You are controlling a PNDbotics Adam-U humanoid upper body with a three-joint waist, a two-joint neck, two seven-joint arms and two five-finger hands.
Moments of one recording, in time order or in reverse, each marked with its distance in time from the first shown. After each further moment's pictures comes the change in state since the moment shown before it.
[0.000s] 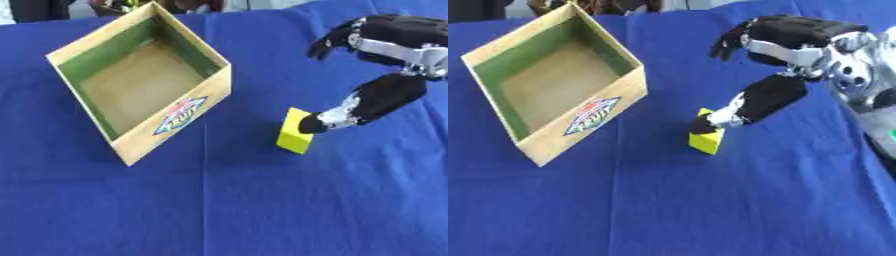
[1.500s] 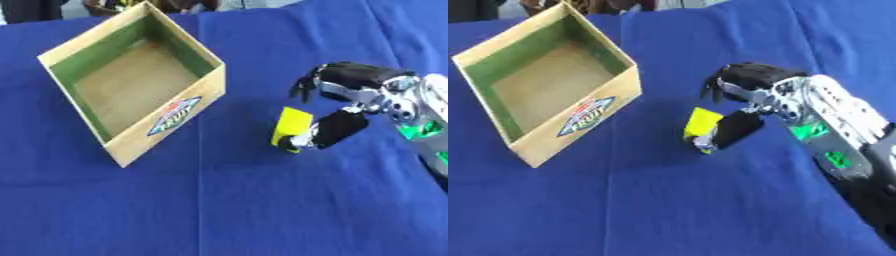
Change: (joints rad) left arm -0.001 -0.015 0.000 0.000 0.005 0.001 0.003; right arm 0.061 0.088 0.079 0.149 0.136 -0.006 0.006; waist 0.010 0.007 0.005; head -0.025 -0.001
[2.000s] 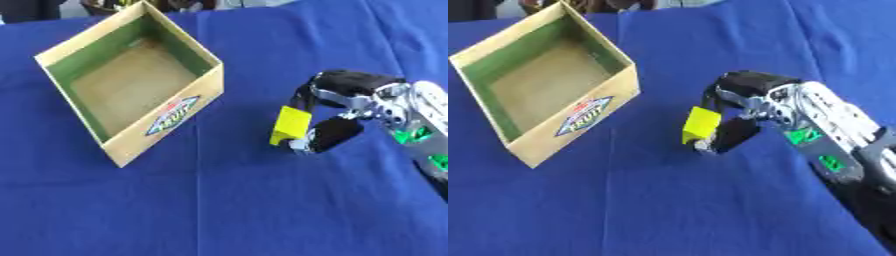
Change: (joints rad) left arm 0.000 0.000 0.000 0.000 0.002 0.001 -0.002; right arm 0.007 0.001 0.012 0.004 0.015 0.003 -0.003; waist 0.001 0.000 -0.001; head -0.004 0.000
